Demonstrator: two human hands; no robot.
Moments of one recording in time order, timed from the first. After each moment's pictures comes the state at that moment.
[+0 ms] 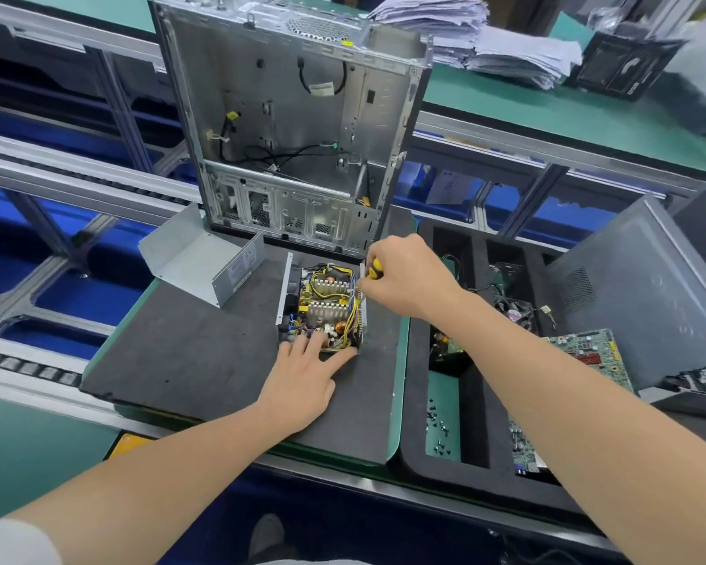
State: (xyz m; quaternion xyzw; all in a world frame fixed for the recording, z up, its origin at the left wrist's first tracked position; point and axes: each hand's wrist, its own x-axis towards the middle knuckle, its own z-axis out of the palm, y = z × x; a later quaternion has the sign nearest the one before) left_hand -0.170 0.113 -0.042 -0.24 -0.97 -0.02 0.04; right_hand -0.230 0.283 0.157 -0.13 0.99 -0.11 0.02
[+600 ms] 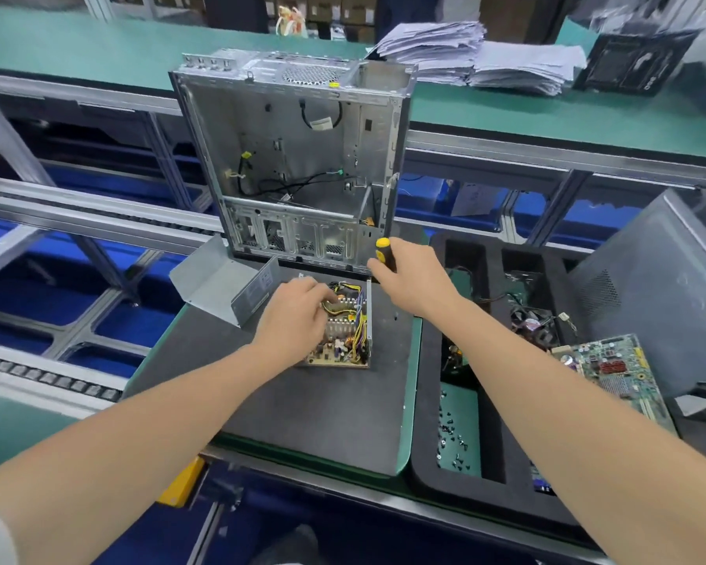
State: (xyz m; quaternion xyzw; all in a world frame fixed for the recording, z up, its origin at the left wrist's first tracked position) left_hand -0.227 0.097 0.067 -0.18 -0.95 -0.20 0.13; right_hand -0.251 0.308 0.139 -0.09 0.95 -0.28 -0.03
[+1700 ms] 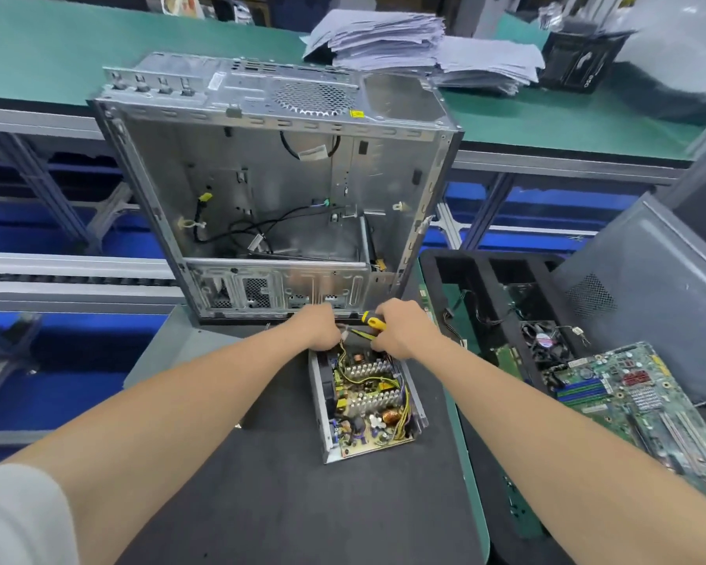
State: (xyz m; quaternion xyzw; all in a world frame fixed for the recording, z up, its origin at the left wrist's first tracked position) left_hand -0.424 0.095 0.042 -0.16 -0.94 -0.13 -0.29; right_hand -0.354 0.245 0.080 0.13 0.96 -0.15 0.18
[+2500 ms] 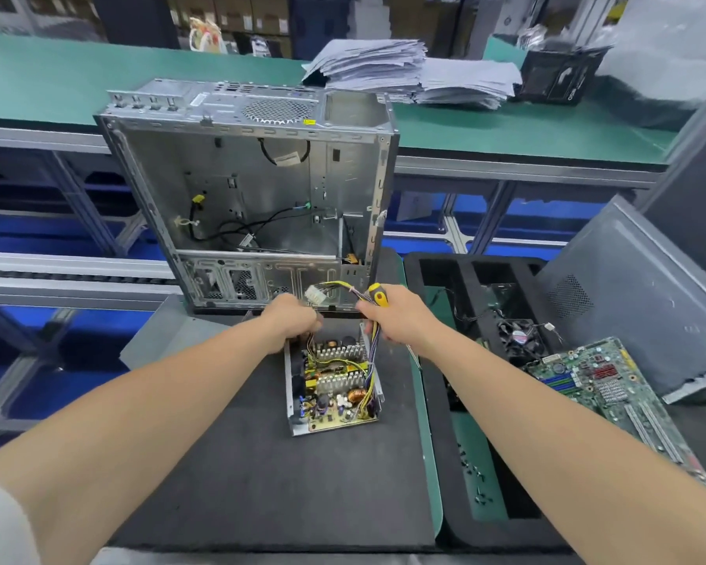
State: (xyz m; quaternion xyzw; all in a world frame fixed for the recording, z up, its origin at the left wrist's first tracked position) left_hand -0.371 0.093 0.071 0.06 -0.88 -0.41 -0.25; right_hand -0.310 0.293 0.096 0.08 0.89 -0.44 0.08
